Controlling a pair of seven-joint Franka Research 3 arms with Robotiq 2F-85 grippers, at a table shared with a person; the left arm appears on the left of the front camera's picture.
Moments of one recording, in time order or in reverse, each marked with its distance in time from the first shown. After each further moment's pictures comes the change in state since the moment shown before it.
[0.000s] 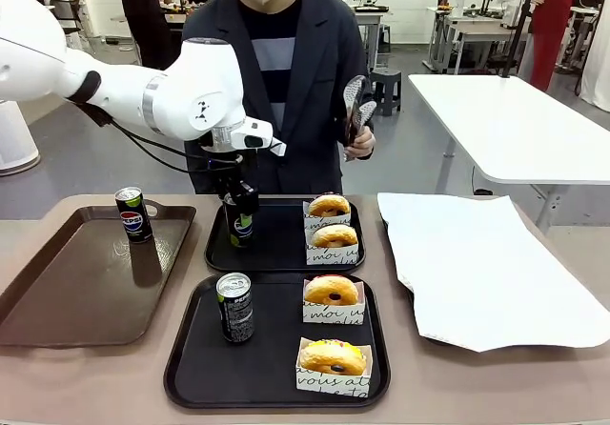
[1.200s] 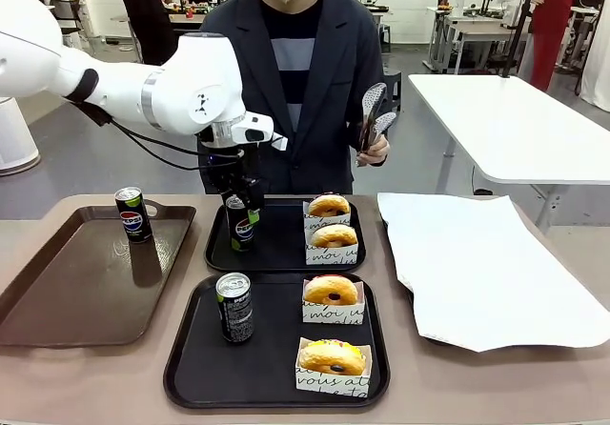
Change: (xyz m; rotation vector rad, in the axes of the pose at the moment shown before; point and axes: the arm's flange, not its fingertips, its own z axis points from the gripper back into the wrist) left arm -0.002 -0.008 0.021 -0.049 -0.019 0.029; right arm 0.000 0.000 0.000 0.000 0.000 0.000
